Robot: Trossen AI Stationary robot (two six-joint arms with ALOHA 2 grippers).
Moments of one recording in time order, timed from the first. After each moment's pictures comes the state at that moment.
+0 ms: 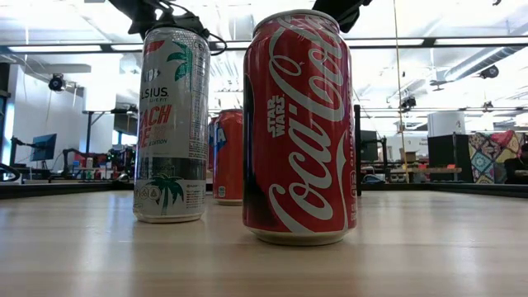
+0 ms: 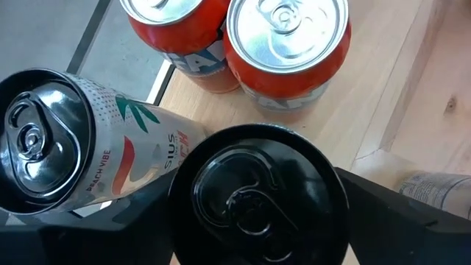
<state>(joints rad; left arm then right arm) 0.65 1.44 1.23 -0.84 -0.08 0.30 0.25 1.56 1.38 -0.67 0.28 0.17</state>
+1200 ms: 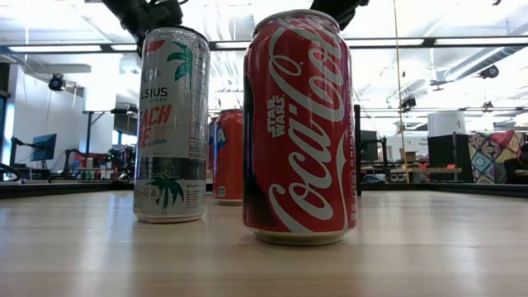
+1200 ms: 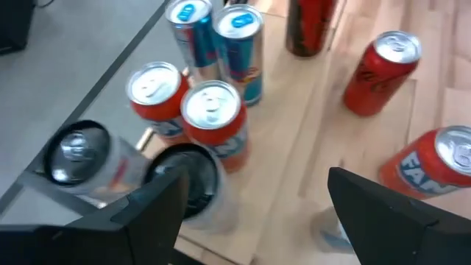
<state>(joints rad) 0.56 1.09 1.13 -0.77 0.05 0.18 0.24 1.56 1.38 -0.65 0.29 0.09</state>
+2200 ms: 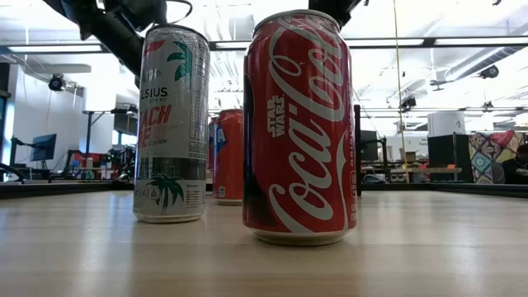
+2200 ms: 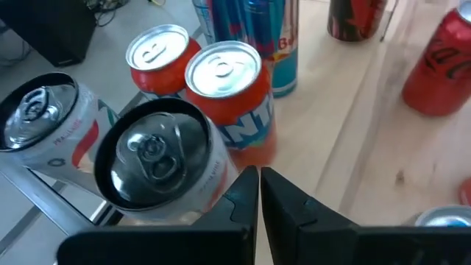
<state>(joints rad) 0.48 1.04 0.76 -0.34 -0.17 0.12 -0.01 1.49 1.38 -0.61 0.23 -0.10</state>
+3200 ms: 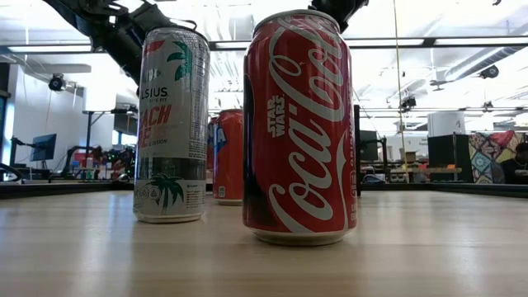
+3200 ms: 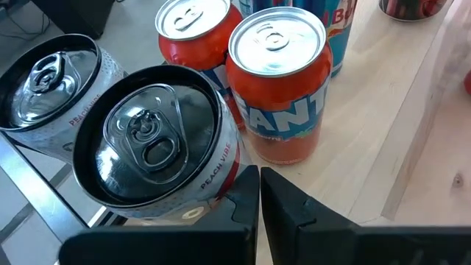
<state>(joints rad) 0.57 1.14 0.75 -0.30 -0.17 0.13 -0.08 1.49 1.38 -0.62 0.18 -0.14</state>
